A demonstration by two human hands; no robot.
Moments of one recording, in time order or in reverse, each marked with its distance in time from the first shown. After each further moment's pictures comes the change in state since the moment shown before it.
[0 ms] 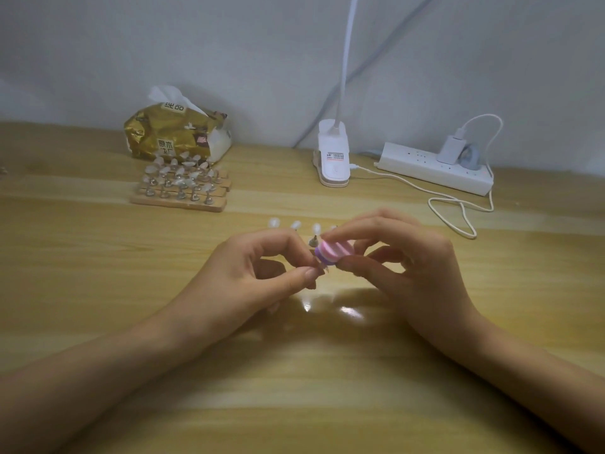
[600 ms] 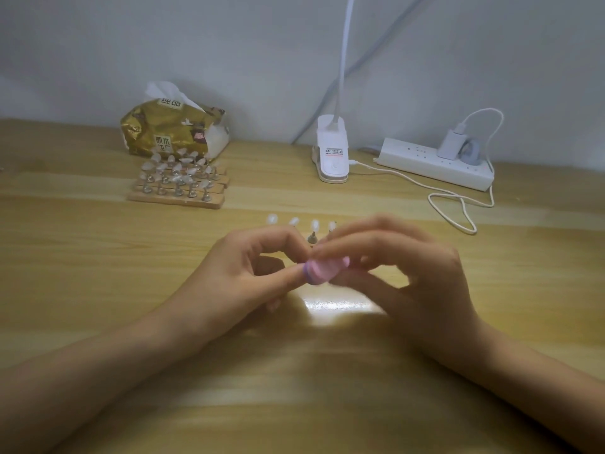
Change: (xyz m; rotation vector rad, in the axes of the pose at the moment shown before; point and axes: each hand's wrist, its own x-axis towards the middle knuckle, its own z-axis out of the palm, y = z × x) left_hand 0.001 -0.003 0.000 -0.009 -0.018 0.015; right_hand -0.003 -0.005 0.001 -0.060 -0.017 -0.153
